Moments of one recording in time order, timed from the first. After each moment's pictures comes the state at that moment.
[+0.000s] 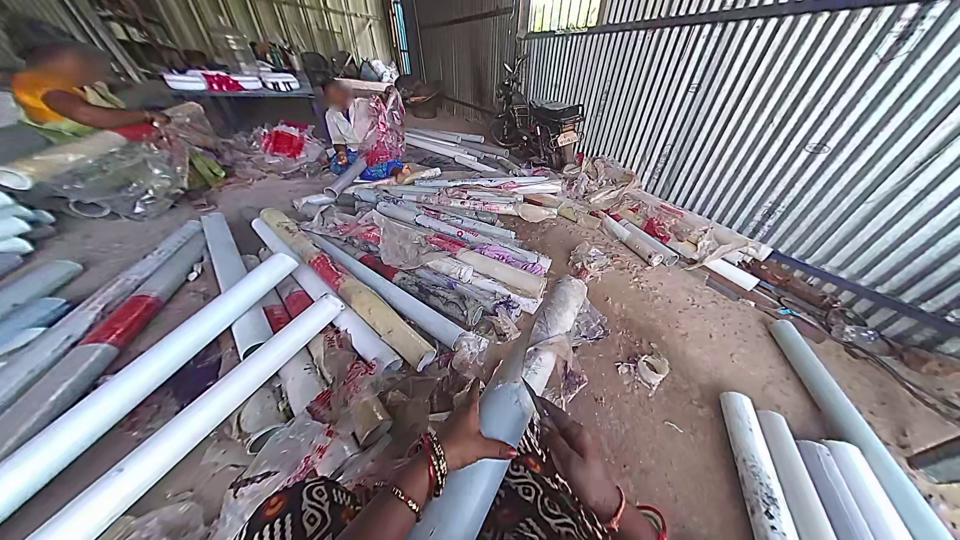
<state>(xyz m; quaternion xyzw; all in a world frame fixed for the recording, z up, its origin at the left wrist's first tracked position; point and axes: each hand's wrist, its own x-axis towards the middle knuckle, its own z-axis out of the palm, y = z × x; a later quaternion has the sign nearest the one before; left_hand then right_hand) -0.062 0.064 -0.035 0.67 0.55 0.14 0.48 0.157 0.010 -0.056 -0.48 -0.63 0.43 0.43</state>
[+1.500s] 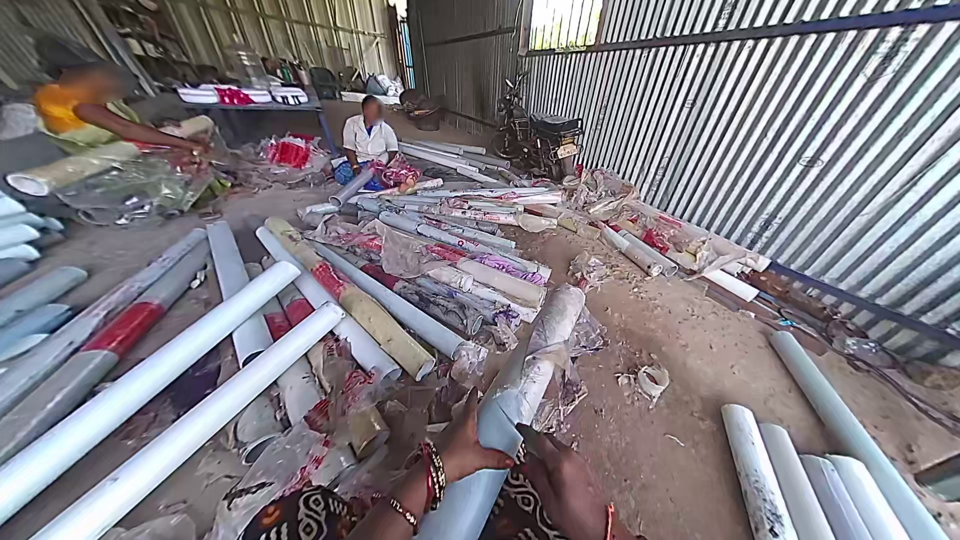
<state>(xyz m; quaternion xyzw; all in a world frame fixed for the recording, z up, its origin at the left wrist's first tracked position) -0.061 0.059 -0.035 0.67 0.57 0.14 0.46 0.142 -0.006 -0.048 -0.51 -0.77 0.20 0.33</state>
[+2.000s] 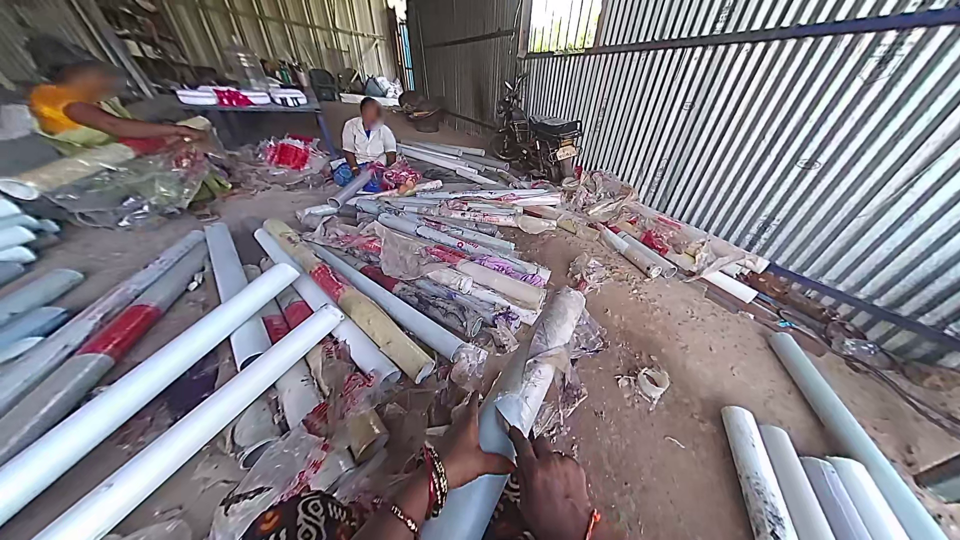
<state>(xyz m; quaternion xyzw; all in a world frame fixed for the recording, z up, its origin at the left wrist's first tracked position) -0.061 0.060 -0.035 0.68 0.56 0.14 0.45 0.102 -0.012 -0.017 -0.65 -0.75 0.10 0.05</state>
